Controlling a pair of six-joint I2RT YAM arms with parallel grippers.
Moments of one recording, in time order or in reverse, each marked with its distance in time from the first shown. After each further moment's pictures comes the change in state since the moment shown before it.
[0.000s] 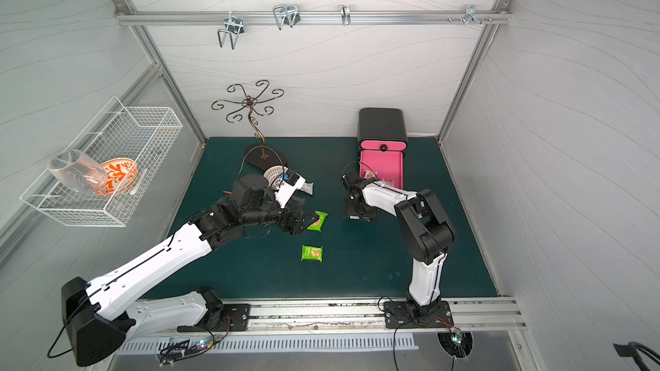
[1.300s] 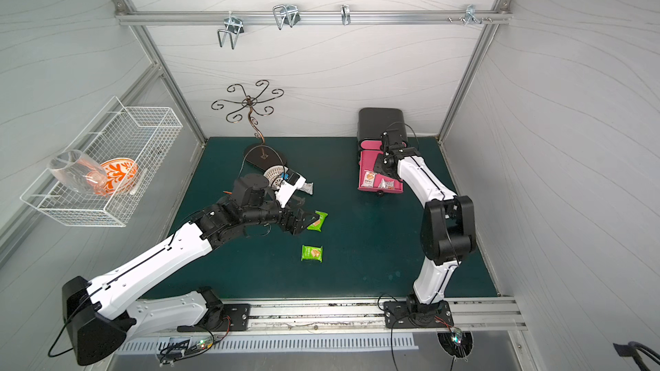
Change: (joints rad) left arm 0.000 0.007 0.006 -0.001 -0.003 0.004; right arm -0.343 -0.021 0.328 0.009 -0.027 -0.183
